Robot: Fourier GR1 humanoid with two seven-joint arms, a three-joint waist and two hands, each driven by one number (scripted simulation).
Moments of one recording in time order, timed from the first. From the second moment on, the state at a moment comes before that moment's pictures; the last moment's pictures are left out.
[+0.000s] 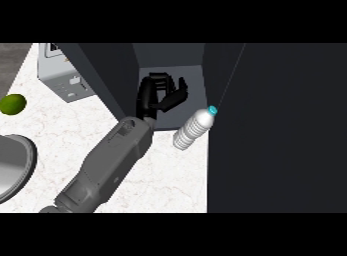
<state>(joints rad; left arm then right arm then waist) -0.85 0.00 -0.38 -0.60 0.53 0.52 -0.39 1.08 -0.32 0.25 -2.49 -0.07 0.32 -0.50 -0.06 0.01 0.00</state>
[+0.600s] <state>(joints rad) -1.06 0.02 -0.39 -0.26 0.42 0.77 -0.38 1.09 -0.33 0.22 -2.48 -0.09 0.36 -0.54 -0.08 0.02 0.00</state>
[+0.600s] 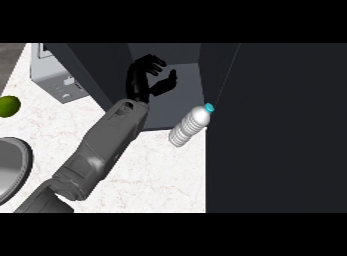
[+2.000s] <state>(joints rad) -0.99 0.00 -0.32 -0.50 0.66 0.42 -0.67 1.07 -0.32 0.26 -2.49 -0.09 0.39 -0.51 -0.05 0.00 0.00</state>
